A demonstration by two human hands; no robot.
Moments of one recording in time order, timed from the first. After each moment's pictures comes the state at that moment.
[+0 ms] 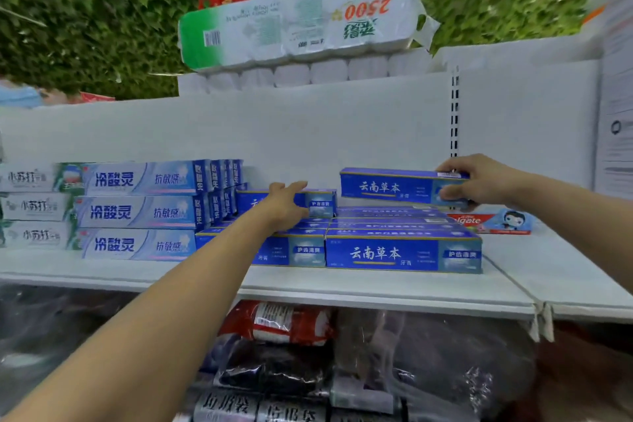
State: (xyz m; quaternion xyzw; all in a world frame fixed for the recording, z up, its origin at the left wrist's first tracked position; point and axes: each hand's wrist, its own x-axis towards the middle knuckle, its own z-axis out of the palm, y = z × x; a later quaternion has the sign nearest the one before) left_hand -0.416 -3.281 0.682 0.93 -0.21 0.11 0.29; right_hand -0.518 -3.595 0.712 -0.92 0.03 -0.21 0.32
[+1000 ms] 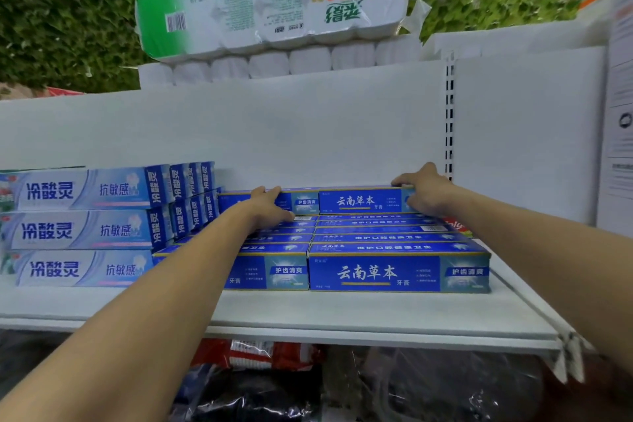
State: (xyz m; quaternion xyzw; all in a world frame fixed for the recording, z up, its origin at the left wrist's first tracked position) left_hand -0.343 -3.299 0.688 0.95 -0.16 0.04 0.25; right_hand -0.432 -3.575 0.695 -0.96 0.14 -0.21 0.14
